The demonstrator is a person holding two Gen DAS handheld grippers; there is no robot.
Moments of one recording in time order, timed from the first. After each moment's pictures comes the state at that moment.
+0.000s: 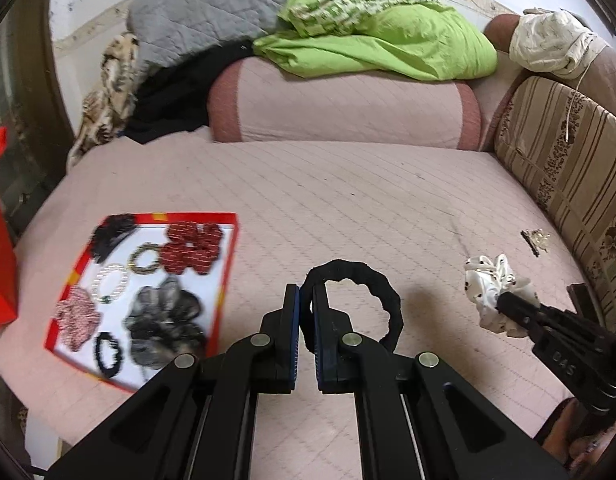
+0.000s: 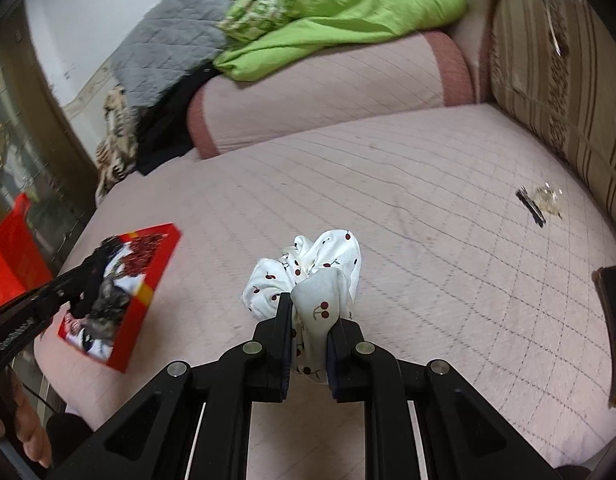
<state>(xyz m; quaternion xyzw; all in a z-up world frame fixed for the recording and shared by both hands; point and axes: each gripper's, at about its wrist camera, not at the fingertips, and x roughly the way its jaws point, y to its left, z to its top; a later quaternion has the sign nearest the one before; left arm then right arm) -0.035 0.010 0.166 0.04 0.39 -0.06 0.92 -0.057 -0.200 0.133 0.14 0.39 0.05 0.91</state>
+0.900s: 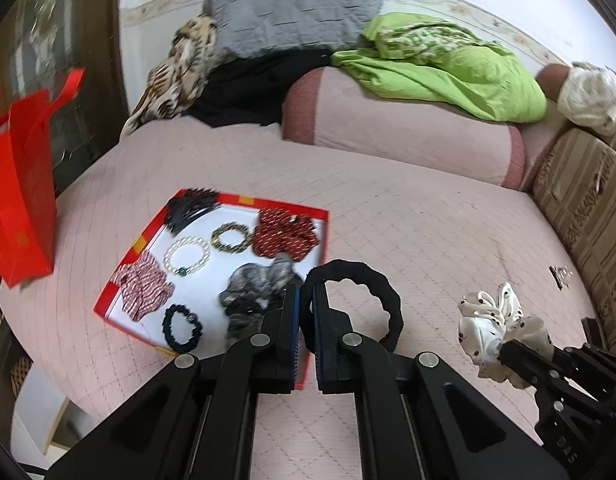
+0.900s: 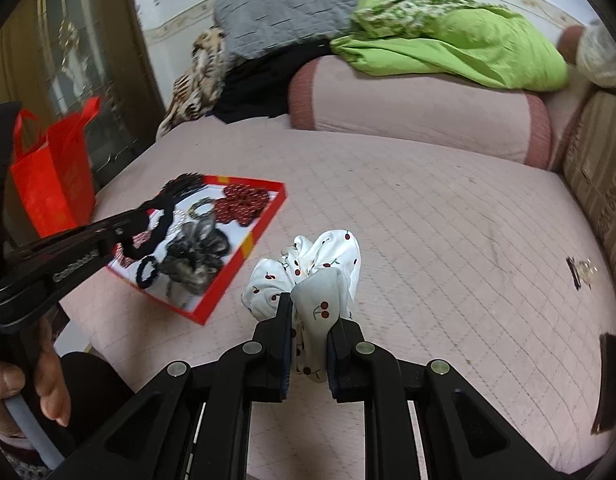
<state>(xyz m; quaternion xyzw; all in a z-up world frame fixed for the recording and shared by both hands) -0.060 0.117 0.172 -0.03 0.38 0.00 0.93 -0.081 -0.060 0.169 0.01 0.41 0.14 0.90</state>
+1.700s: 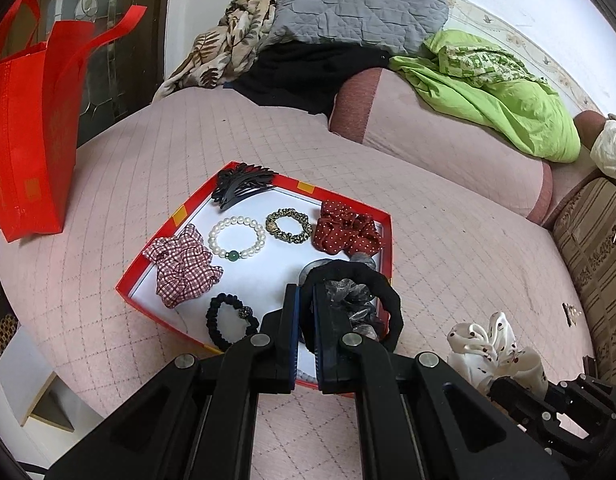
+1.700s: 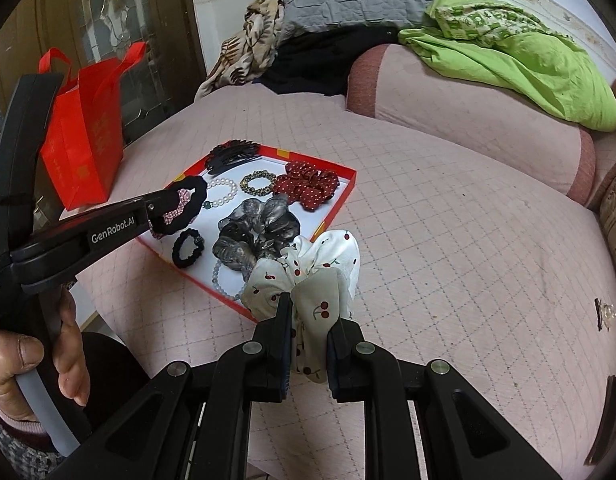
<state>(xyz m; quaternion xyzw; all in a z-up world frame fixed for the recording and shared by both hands) -0.051 0.196 0.150 -0.10 0.38 0.04 0.92 -0.070 0.015 0.158 -0.04 0.43 0.19 0.88</state>
